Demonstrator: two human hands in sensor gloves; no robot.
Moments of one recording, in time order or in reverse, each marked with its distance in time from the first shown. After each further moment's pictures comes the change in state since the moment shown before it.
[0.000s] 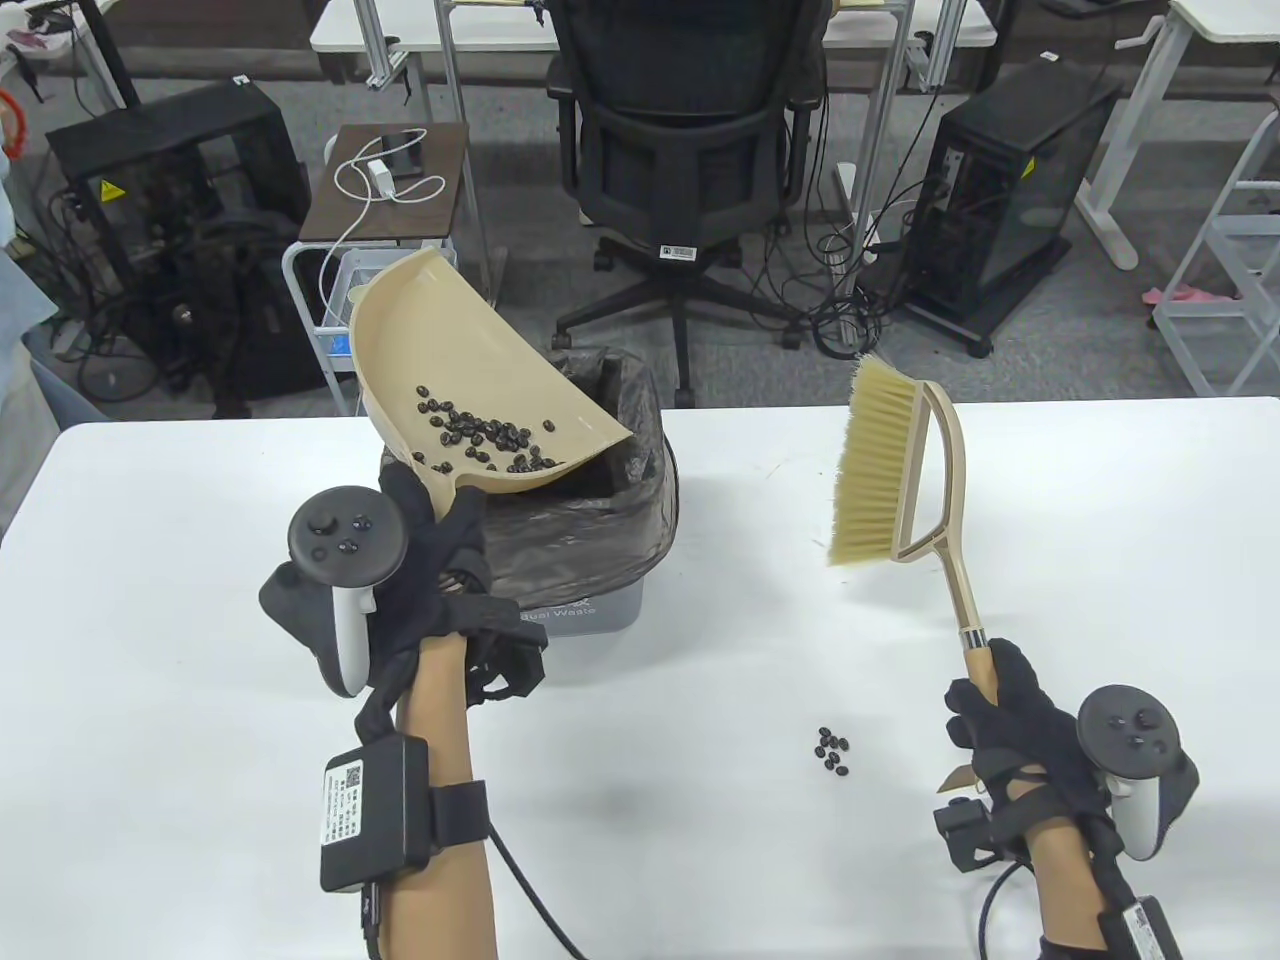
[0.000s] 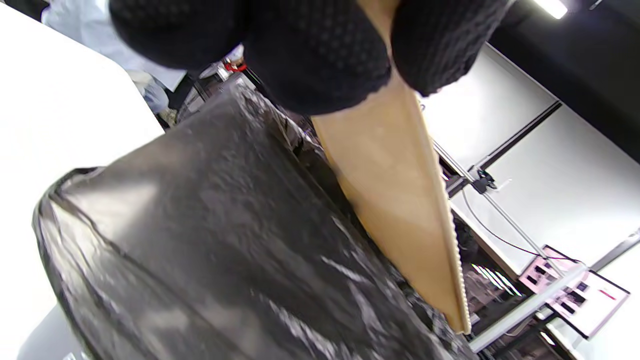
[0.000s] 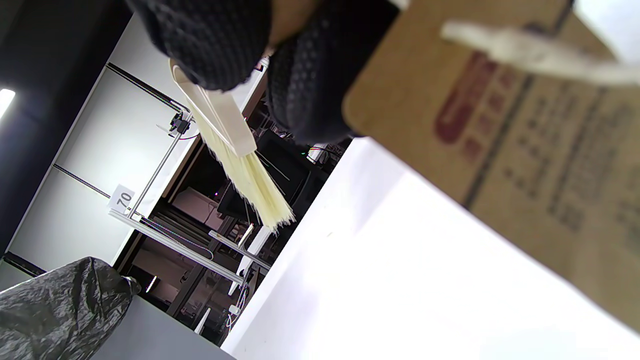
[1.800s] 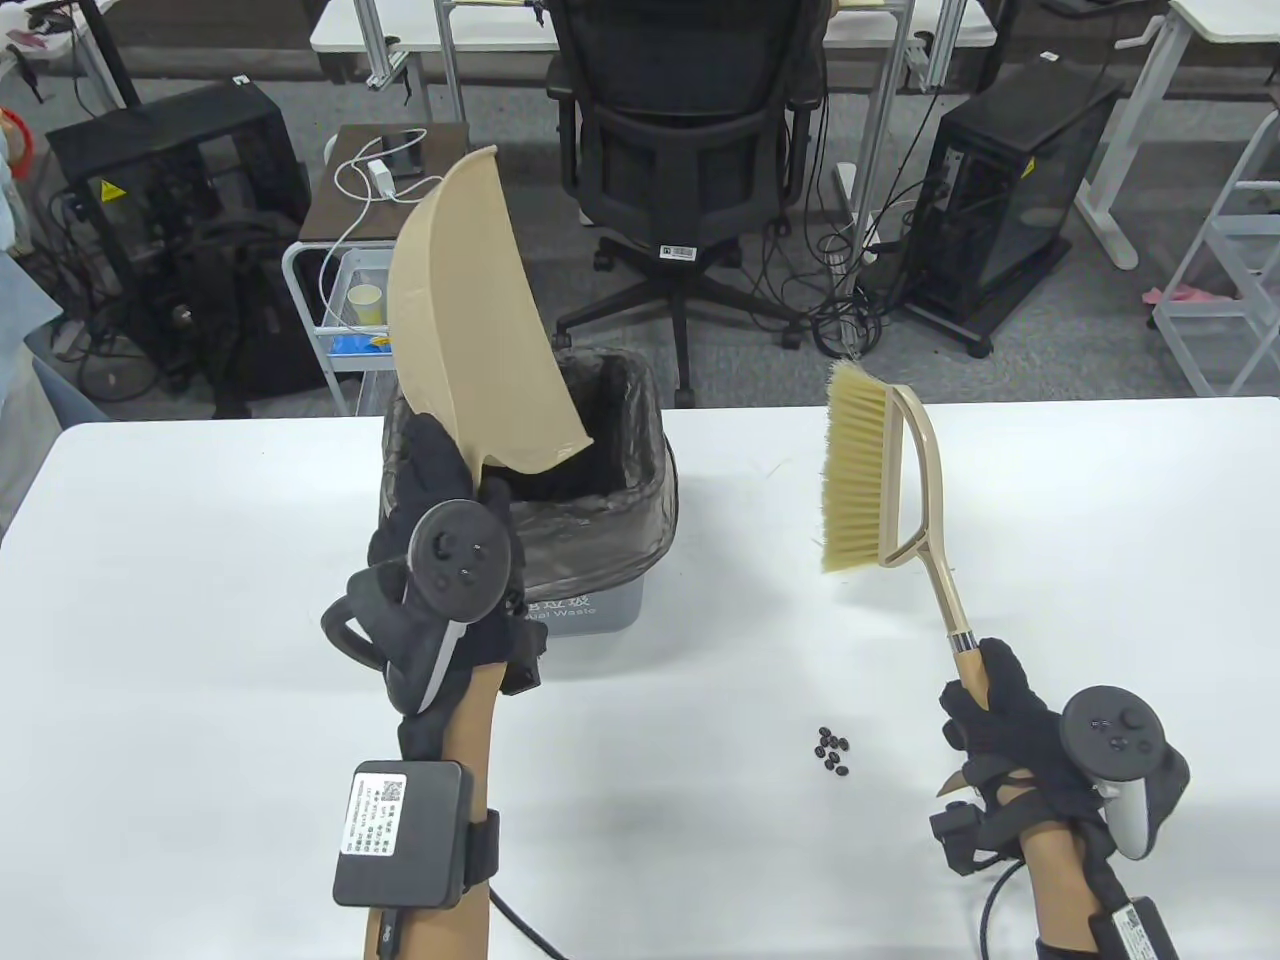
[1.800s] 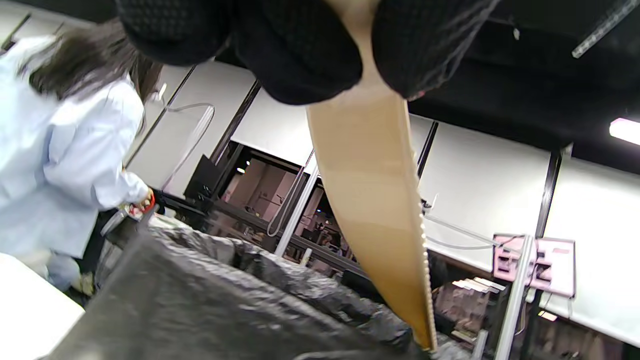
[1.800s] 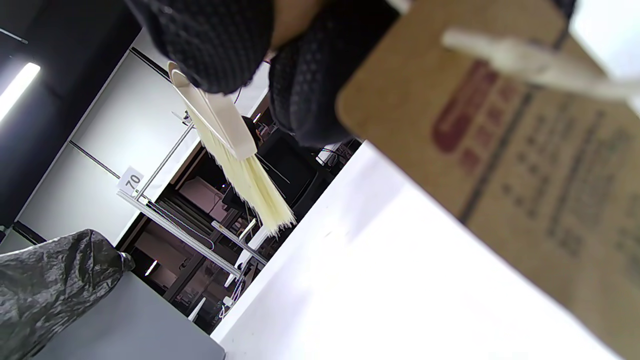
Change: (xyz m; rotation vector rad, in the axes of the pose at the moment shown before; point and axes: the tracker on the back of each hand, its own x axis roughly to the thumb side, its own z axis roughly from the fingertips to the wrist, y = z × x) left_hand 0.046 0.000 0.042 0.258 -0.328 -0.285; right_hand 0.005 0.006 0.003 -0.005 -0.058 0.082
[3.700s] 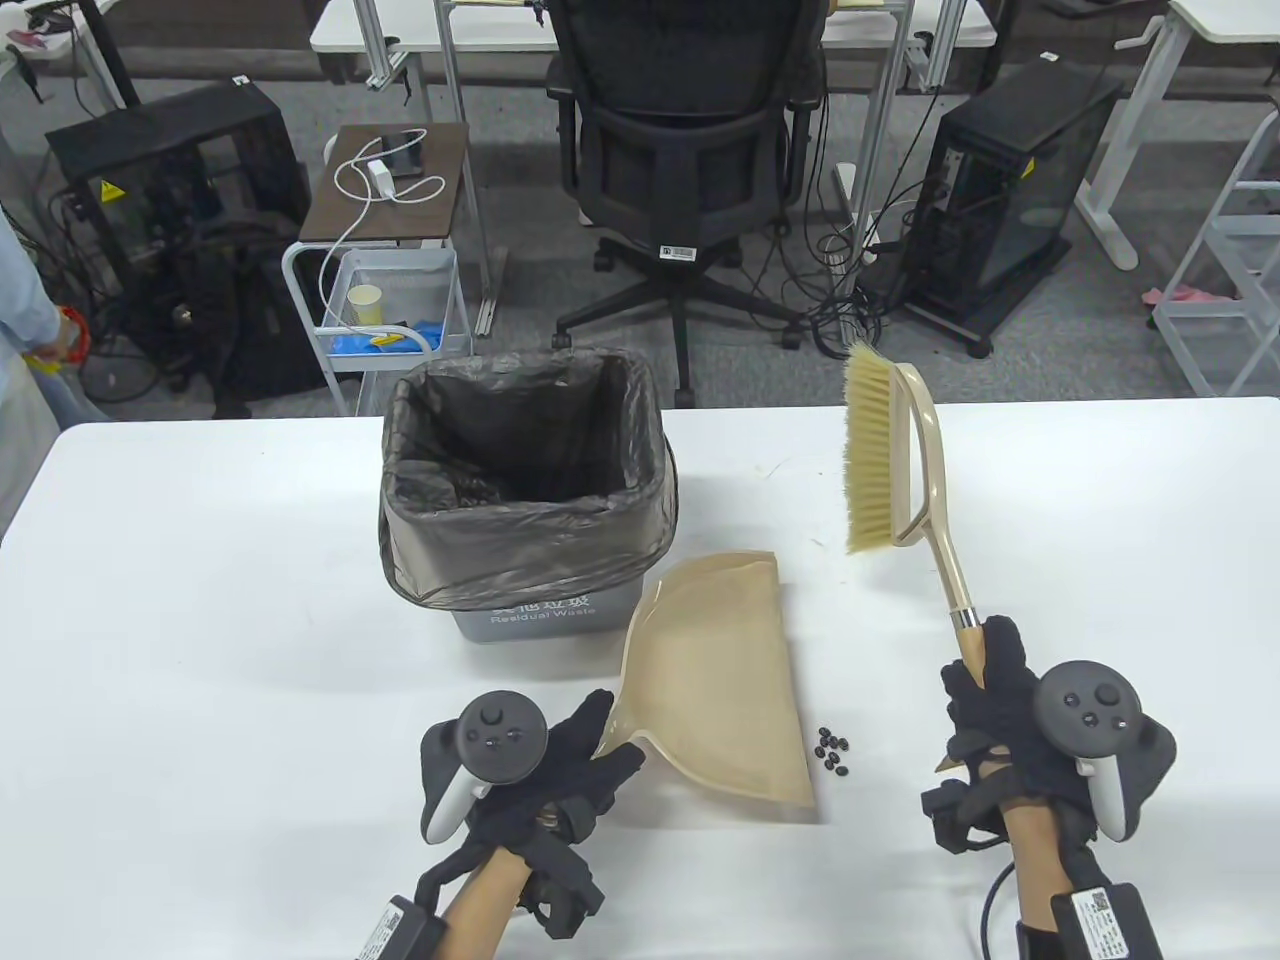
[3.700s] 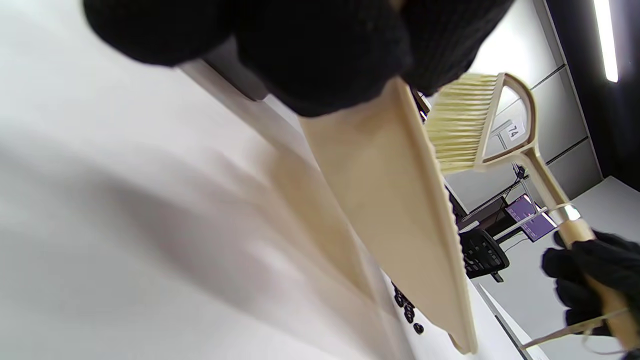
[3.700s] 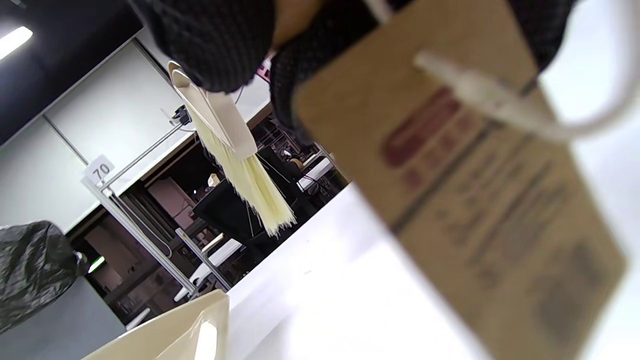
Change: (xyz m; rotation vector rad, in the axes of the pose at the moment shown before) left_hand -0.092 -0.177 0.131 -0.878 -0.178 0.425; right_hand 0.060 -0.008 0.005 -0.104 0.005 0.256
